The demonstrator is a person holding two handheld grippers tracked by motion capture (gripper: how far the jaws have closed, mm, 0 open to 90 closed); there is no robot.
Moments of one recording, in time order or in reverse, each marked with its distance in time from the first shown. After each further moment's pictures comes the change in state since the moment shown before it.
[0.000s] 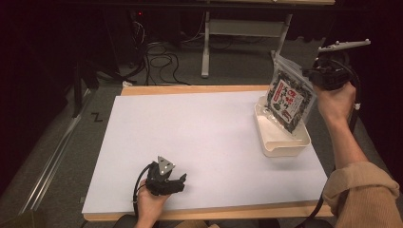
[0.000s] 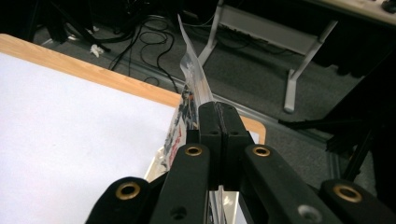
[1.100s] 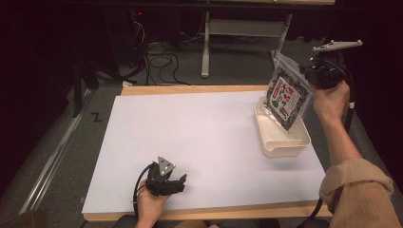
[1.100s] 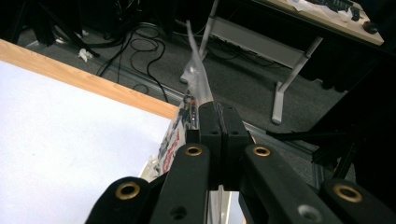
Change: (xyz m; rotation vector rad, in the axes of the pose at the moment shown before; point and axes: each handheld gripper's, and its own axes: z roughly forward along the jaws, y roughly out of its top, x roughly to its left) left arm 0.000 -0.001 0.000 0.000 -0.001 -0.003; right arm 0.005 0.003 0.010 -0.035 -0.035 -0.038
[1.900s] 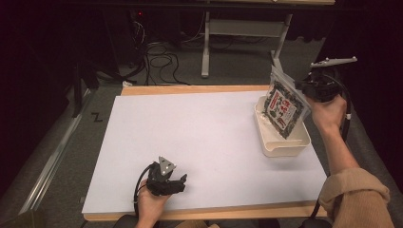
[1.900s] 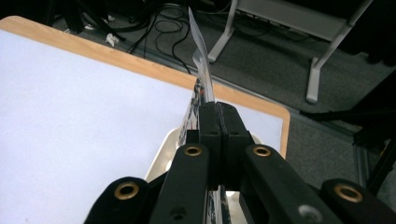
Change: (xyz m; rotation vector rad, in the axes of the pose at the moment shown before) left arm -0.002 0.001 0.002 0.009 0.004 0.012; right arm -0.007 -0.041 0.020 0.075 0.119 0.065
